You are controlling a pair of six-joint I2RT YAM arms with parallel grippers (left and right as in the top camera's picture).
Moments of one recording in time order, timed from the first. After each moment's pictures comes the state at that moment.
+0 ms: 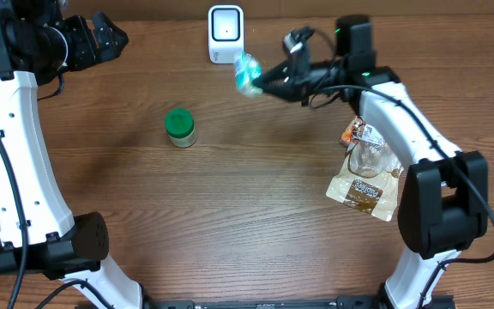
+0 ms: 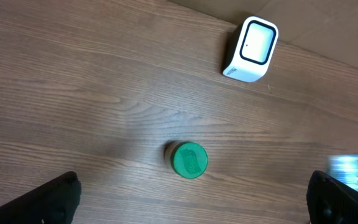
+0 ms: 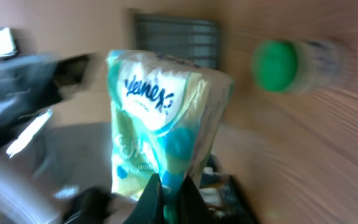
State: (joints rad) left arm 0.17 1.90 2.45 -1.52 0.23 -0.19; right arm 0.24 1.97 1.52 -0.31 -1.29 0.80
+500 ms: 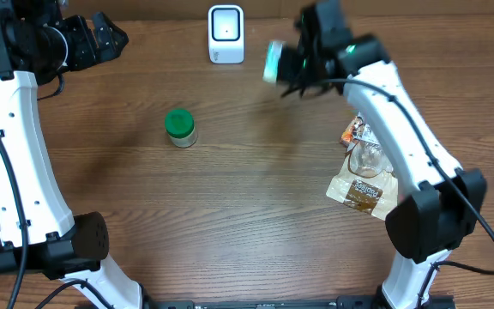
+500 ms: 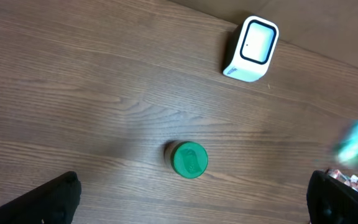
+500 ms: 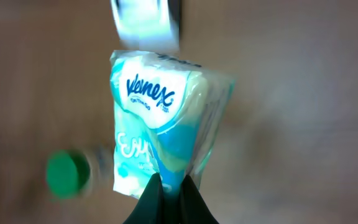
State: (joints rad) left arm 0.17 1.90 2.45 -1.52 0.23 -0.19; right arm 0.36 1.97 2.00 -0.94 -0.12 0.44
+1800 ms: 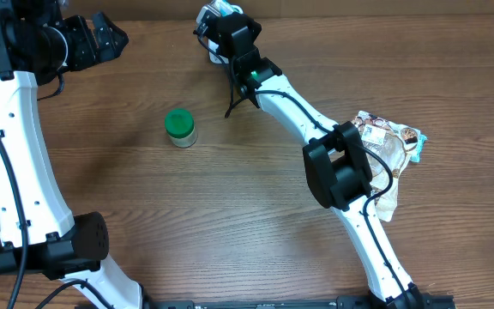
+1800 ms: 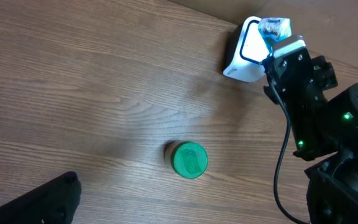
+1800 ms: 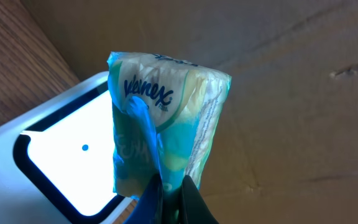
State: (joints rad) left arm 0.17 1.90 2.45 -1.52 0.23 -0.19; right arm 0.54 2.63 2.28 -0.02 0.43 -0.82
